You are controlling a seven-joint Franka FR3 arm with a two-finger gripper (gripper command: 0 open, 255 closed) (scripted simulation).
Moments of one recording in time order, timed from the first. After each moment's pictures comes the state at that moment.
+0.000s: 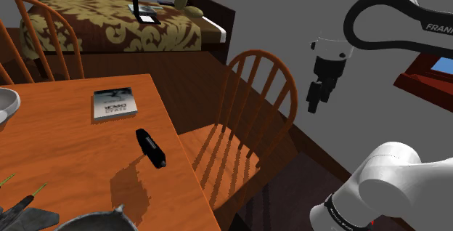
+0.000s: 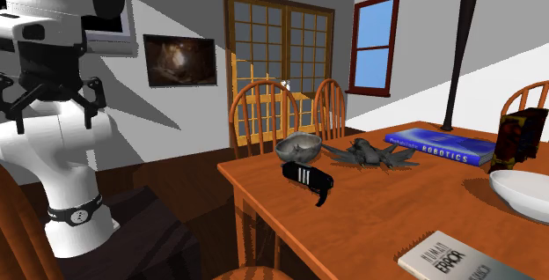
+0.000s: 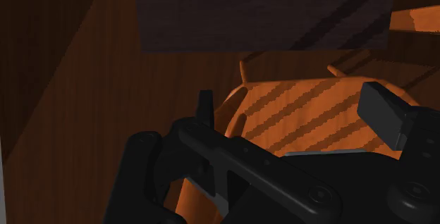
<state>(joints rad) -0.02 -0.83 0.04 -2.45 -0.05 1.42 -0.01</state>
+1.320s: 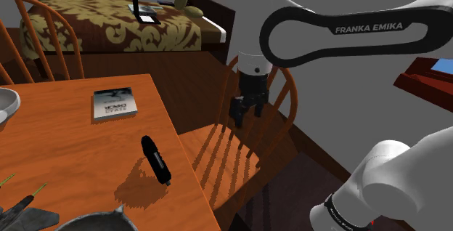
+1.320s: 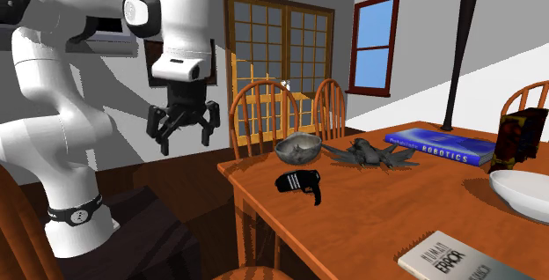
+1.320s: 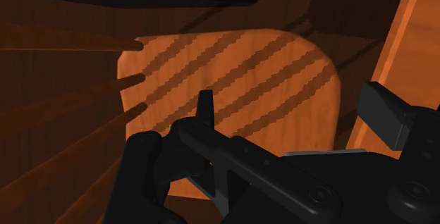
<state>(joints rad) 0.08 -0.36 0.34 -2.24 0.16 1.72 0.31</state>
